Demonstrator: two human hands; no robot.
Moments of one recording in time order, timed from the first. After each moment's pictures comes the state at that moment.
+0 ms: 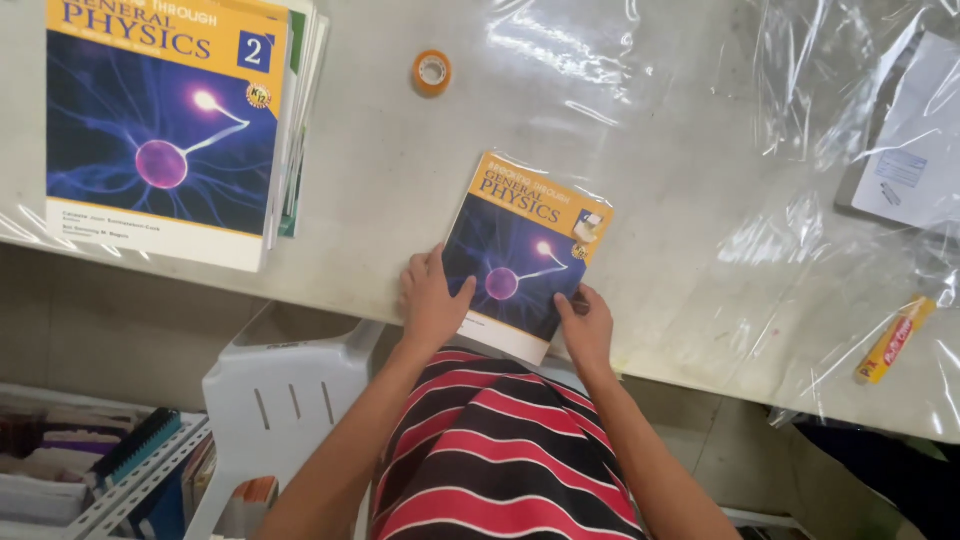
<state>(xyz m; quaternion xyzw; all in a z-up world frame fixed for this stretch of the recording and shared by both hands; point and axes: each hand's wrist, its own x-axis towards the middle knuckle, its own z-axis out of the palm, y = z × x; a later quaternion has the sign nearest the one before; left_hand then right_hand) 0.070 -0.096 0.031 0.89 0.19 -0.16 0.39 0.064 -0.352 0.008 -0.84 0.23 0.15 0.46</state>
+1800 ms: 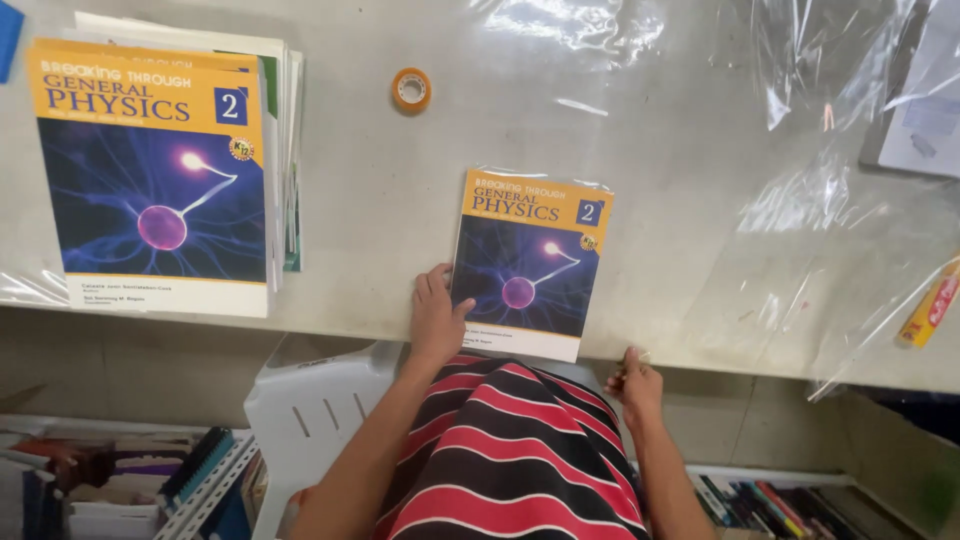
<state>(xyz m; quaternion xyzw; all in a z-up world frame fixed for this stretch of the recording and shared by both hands) 0.068 -0.084 0.018 0.86 0.15 -0.18 0.45 -0.082 -0.475 -0.078 -0.59 0.57 0.17 0.54</state>
